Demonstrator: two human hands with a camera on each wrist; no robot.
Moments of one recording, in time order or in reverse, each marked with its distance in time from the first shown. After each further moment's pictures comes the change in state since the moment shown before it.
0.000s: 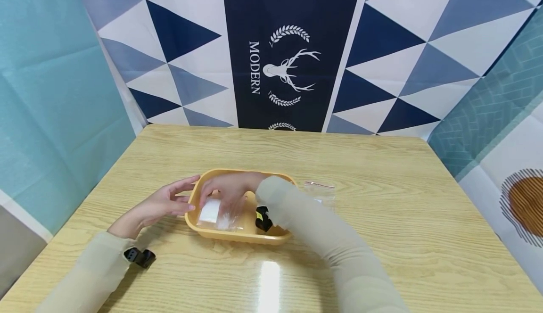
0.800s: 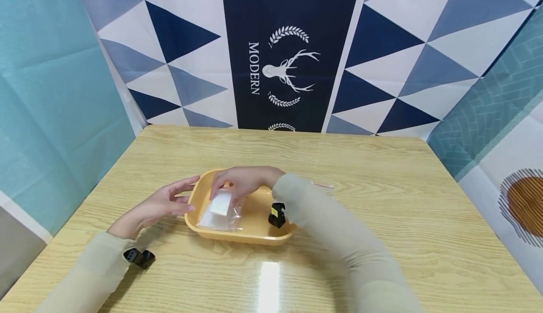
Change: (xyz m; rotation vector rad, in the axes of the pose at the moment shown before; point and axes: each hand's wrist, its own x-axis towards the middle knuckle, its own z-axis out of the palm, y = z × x) left_hand 0.000 0.001 0.001 -0.010 0.008 -0.007; right_hand -0.035 -0.007 -0.014 0.054 0.091 0.023
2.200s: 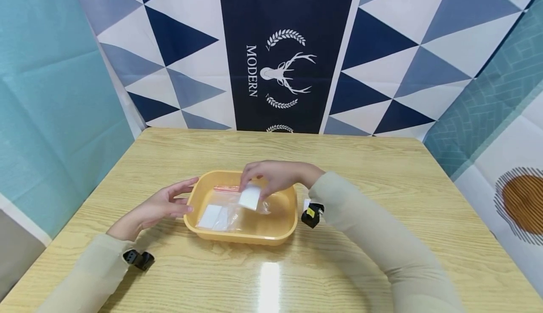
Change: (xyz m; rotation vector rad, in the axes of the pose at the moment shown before) left_hand -0.002 0.001 0.003 0.027 0.031 0.001; right_hand -0.077 -0.029 -0.016 -0.055 0.090 0.100
